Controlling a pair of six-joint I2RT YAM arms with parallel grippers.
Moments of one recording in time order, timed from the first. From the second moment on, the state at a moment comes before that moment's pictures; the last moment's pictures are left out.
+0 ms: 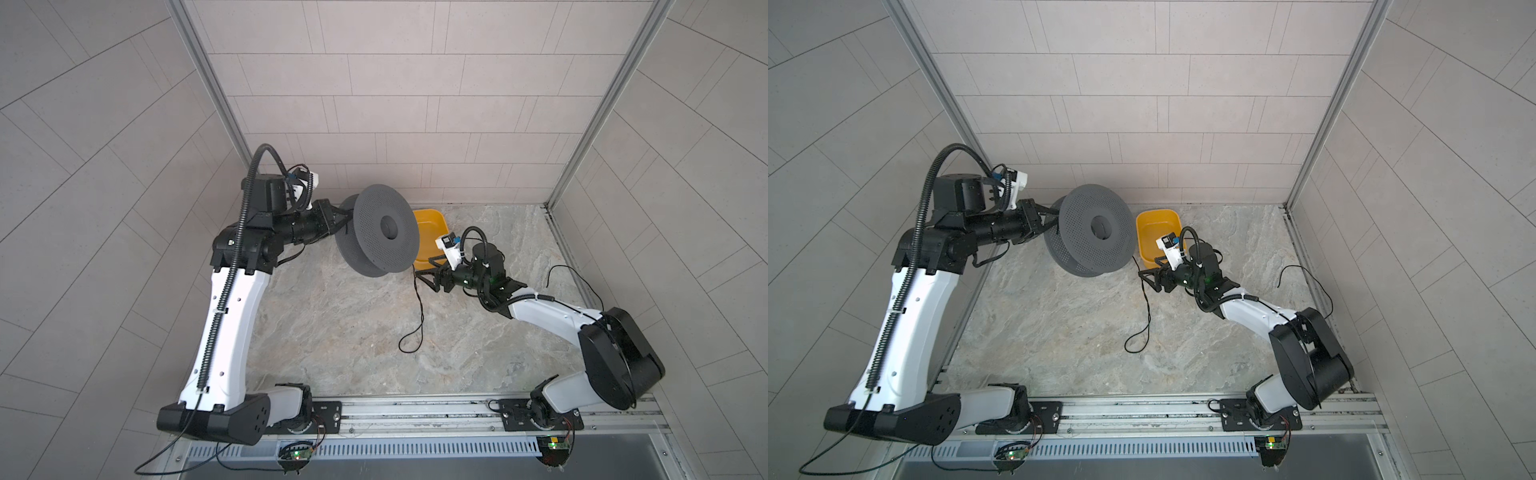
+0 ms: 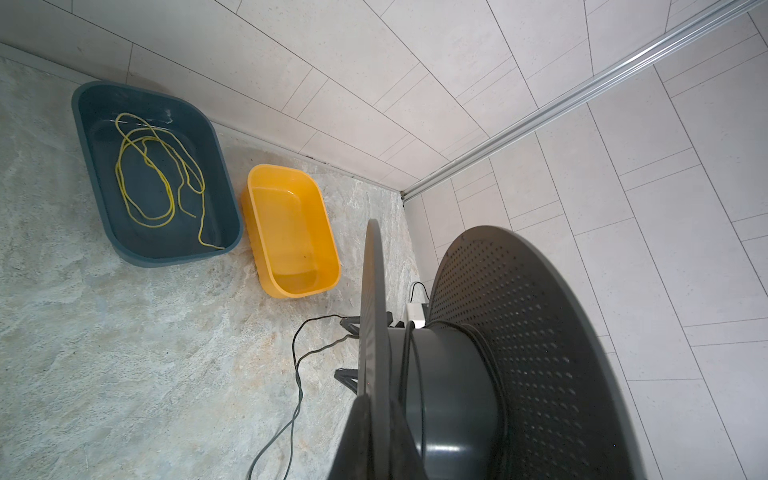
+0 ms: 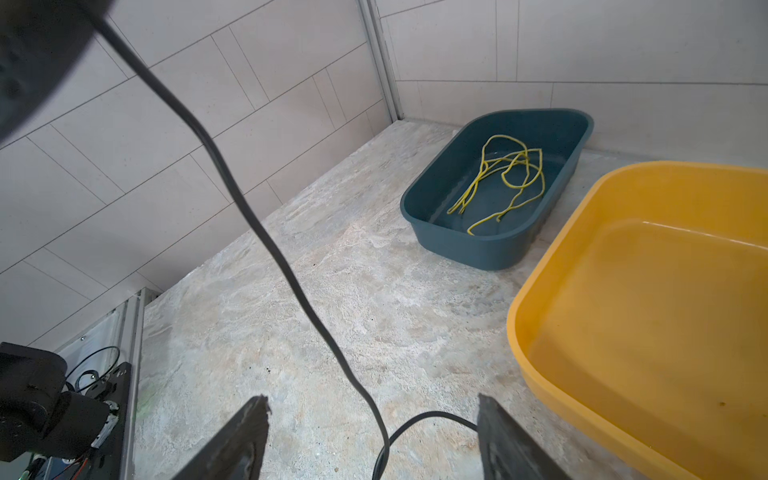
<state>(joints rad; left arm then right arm) -0.08 1.29 1.72 -0.94 0.65 -0.58 0.45 1.50 0.79 0.38 -0.54 0.17</state>
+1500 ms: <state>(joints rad) -0.11 1.22 1.49 -0.75 0.12 -0.71 0.82 1.41 1.00 -0.10 -0.10 -0.24</state>
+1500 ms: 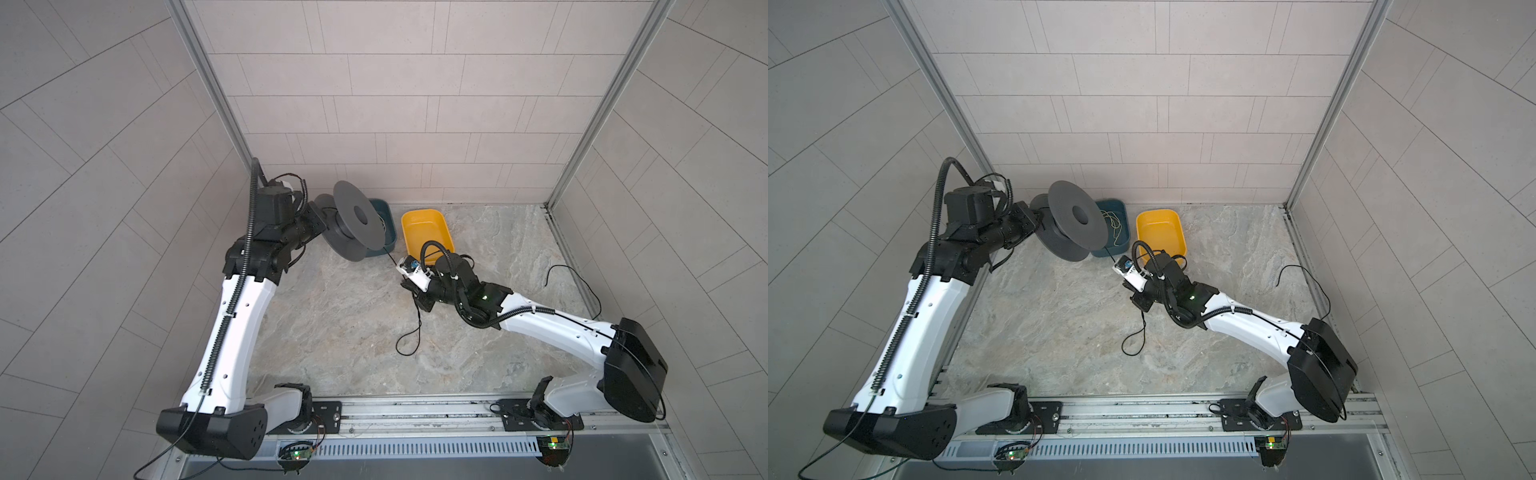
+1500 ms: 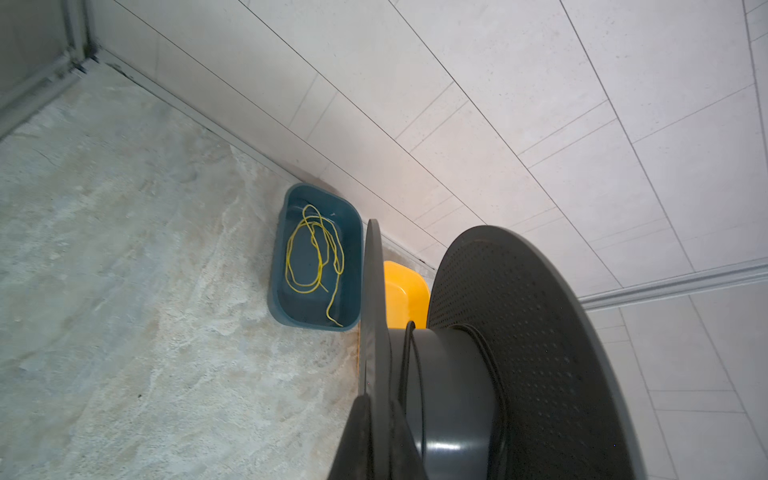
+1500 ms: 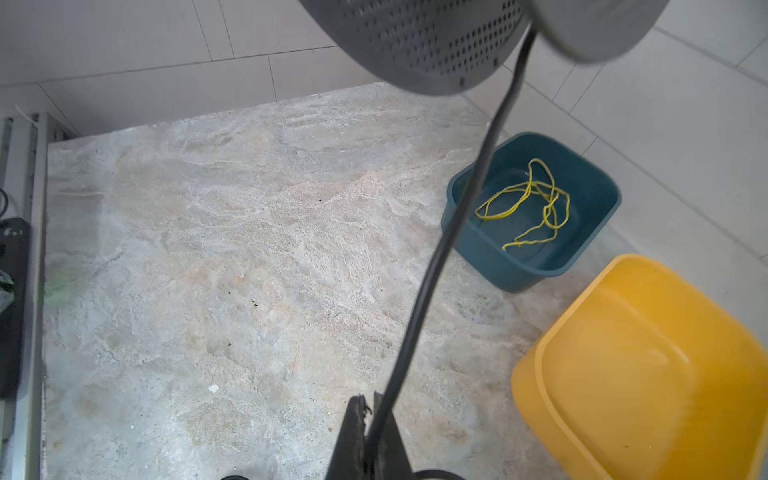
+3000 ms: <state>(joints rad) -0.46 1.31 1.53 -0.95 -0.14 -0.30 0.98 1.58 1.58 -0.33 0.45 -0.50</state>
